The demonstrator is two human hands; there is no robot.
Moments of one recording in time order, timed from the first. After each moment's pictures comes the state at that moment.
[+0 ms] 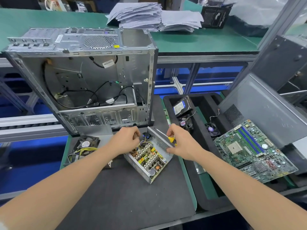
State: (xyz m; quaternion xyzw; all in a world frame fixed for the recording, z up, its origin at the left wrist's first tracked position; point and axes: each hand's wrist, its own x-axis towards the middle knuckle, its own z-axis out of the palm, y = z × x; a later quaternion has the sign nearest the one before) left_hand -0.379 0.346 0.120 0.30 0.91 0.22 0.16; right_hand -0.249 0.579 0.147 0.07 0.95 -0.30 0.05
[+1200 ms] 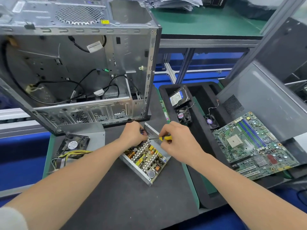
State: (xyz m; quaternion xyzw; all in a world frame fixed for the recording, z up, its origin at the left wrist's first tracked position) left_hand -0.401 0.402 0.083 0.22 0.90 0.29 0.24; right_hand -0.254 0.540 0.167 0.08 0.96 -0.25 -0.01
